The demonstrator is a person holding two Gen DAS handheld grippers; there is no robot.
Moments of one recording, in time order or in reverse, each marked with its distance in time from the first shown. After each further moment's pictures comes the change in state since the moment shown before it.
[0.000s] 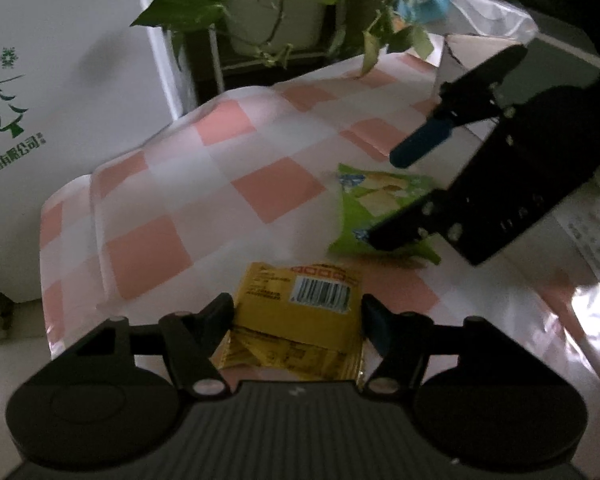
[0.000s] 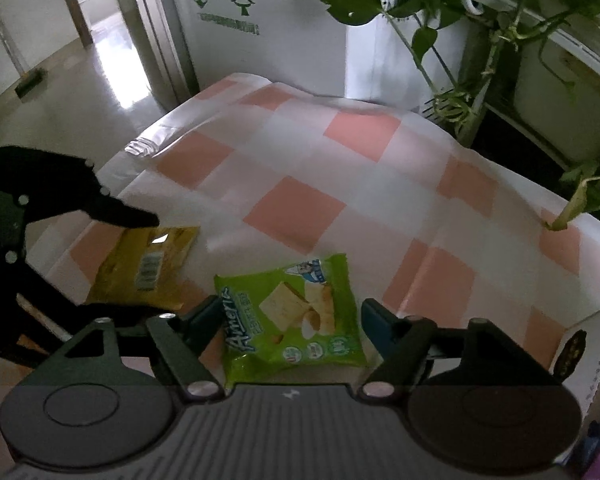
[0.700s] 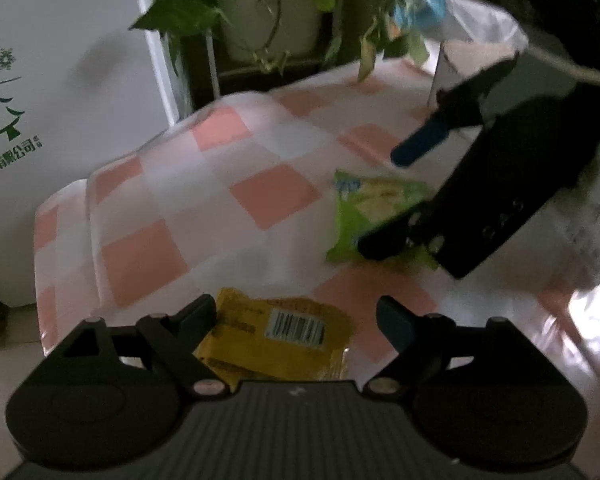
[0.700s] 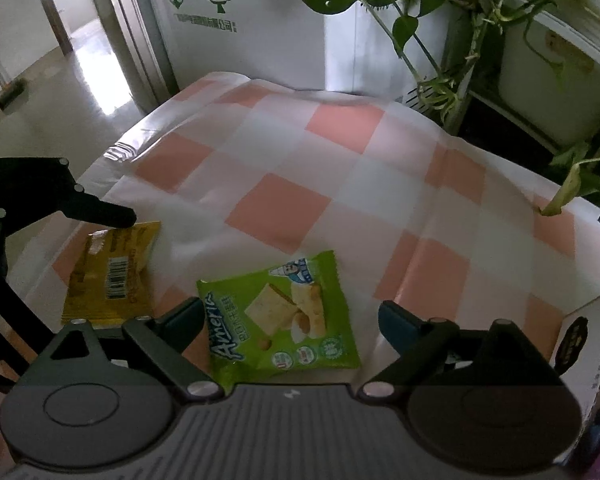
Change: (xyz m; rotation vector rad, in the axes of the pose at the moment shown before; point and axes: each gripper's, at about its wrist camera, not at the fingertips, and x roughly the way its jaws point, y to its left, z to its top) left arm 0.006 0.000 -0.001 0.003 -0.009 -0.003; right arm 0.011 0.000 -0.002 0.049 0.005 -0.046
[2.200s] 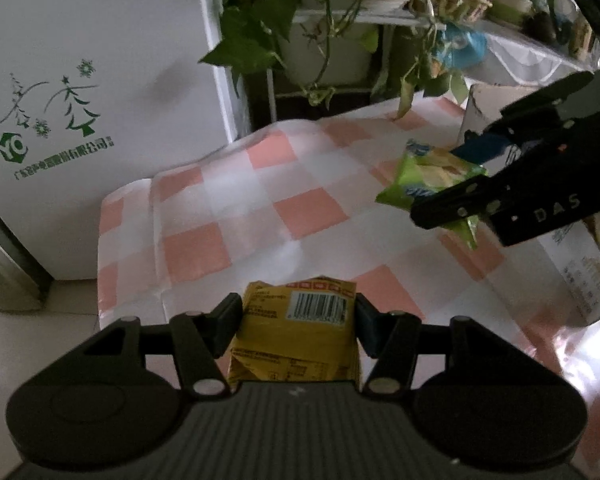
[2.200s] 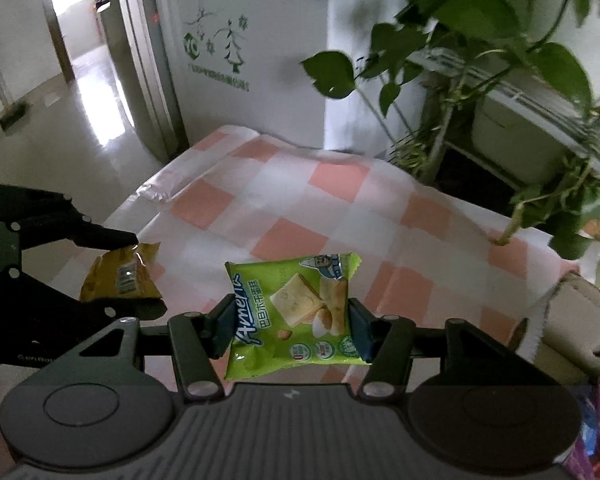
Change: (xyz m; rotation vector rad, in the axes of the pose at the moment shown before) left arm -0.053 -0.017 -0.003 -0.132 -0.067 0.145; right arm -0.075 0.018 -0.012 -0.007 -0.144 -0.041
